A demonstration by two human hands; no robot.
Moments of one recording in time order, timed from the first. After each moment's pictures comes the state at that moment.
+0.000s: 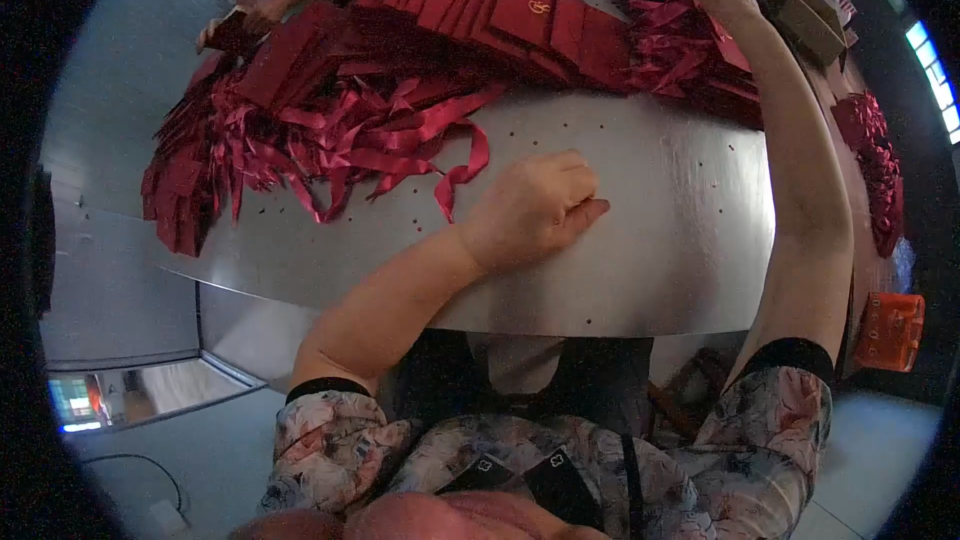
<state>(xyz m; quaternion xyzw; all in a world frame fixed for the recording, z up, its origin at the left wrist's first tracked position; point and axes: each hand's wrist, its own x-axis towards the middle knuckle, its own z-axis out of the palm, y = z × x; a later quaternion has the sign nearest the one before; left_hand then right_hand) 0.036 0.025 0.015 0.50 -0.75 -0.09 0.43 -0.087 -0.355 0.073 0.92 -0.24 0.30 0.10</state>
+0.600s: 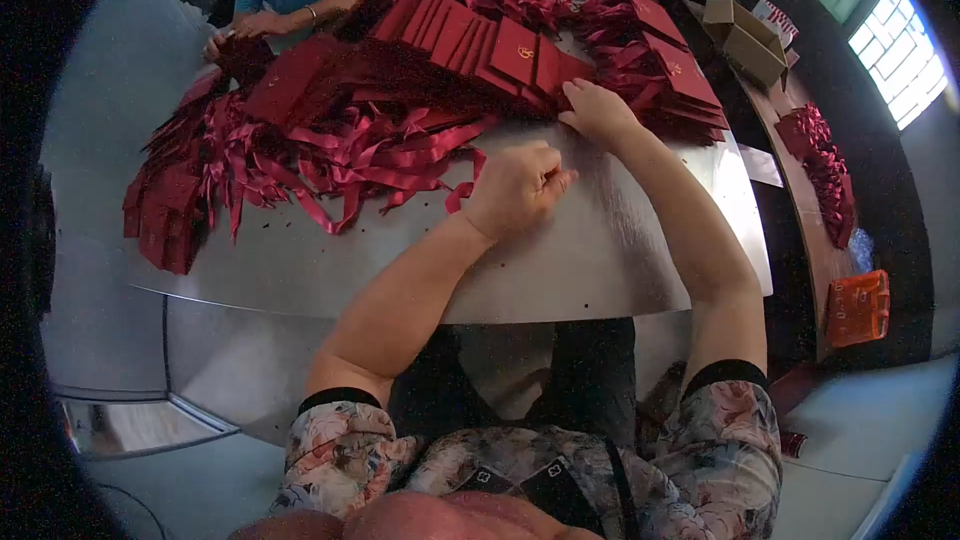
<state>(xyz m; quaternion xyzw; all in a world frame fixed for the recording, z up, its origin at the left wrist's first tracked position) 0.057 0.021 0.012 0.53 -0.69 -0.03 0.48 -0.048 -0.189 0.011 0.97 -0.25 0.07 0.00</state>
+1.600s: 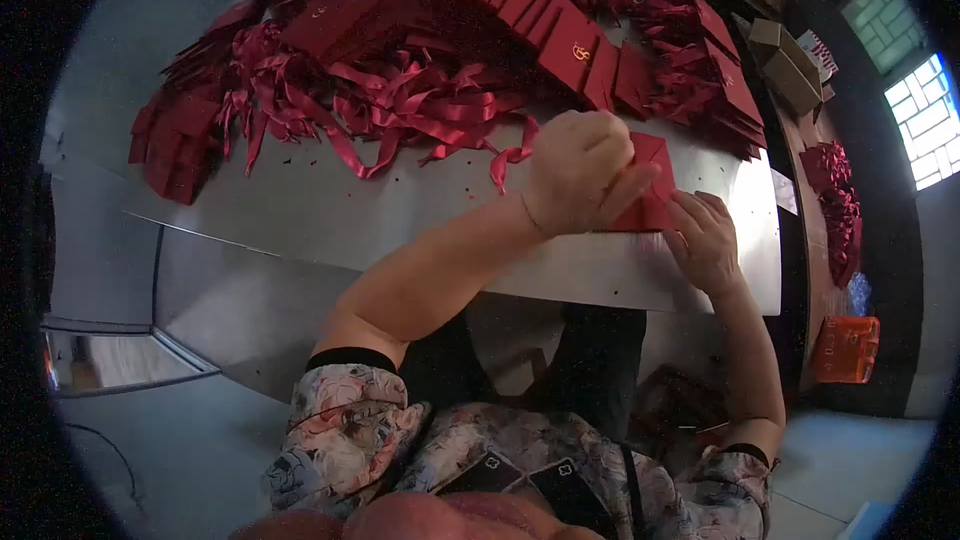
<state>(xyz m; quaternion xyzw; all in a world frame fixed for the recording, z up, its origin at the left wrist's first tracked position) 0.042 0.041 0.047 0.38 -0.62 0.22 0.65 -0.196 -0.056 0.032 0.97 -0.13 0.19 0.06</state>
